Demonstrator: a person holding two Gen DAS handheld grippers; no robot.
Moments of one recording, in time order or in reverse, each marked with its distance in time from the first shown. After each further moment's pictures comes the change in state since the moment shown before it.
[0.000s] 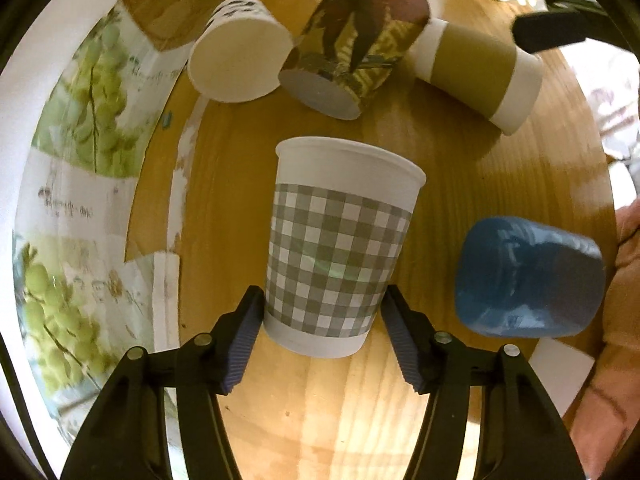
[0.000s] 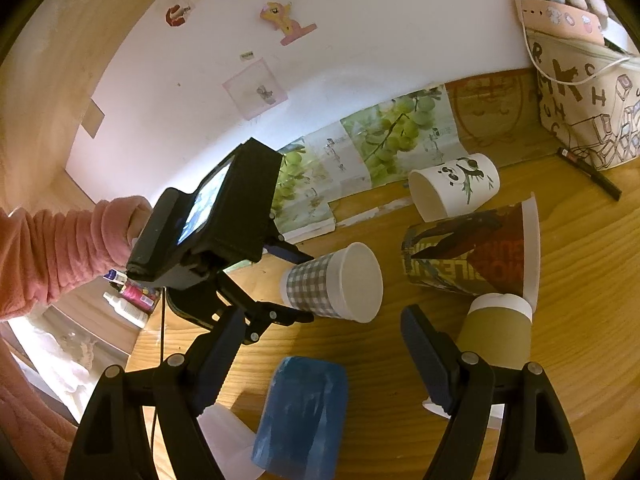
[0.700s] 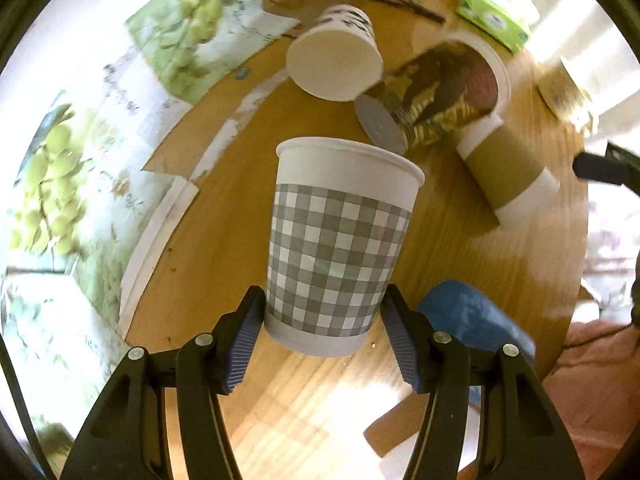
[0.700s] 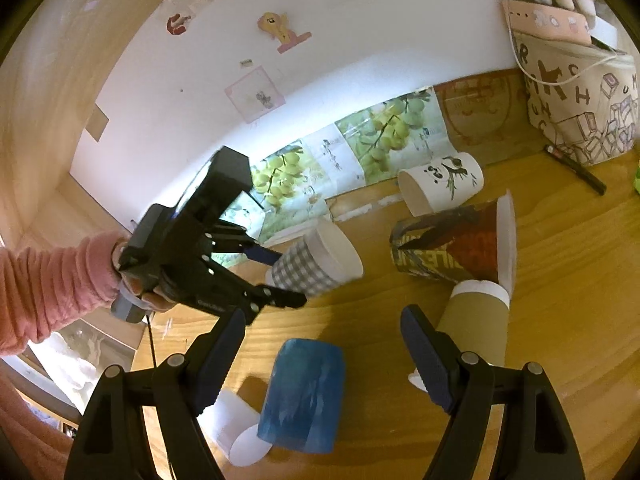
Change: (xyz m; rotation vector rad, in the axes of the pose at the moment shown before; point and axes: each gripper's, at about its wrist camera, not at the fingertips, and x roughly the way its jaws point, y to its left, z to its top) left arm -0.015 0.039 -0.016 -0.473 -0.054 -0.076; right arm -0.023 -0.007 -0.001 0.009 0.031 -0.001
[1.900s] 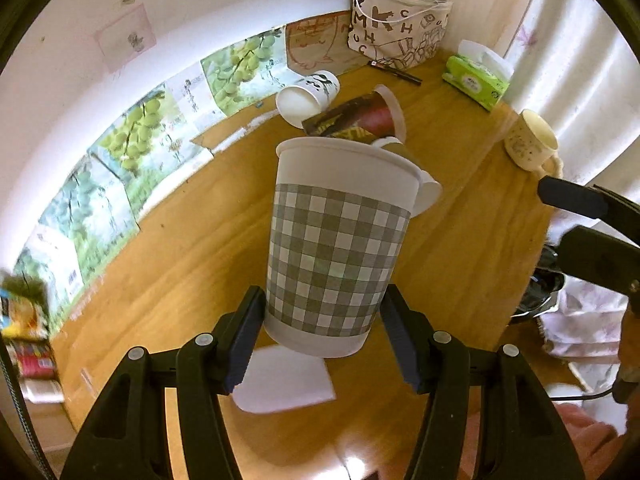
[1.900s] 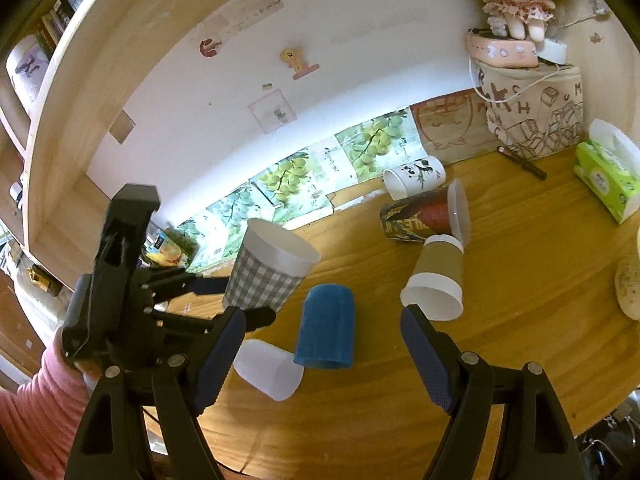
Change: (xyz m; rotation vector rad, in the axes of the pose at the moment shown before) left arm -0.112 -0.132 -0.095 -0.262 -0.210 0.116; right arm -0.104 0.042 -0.043 0.028 -0.026 -0.065
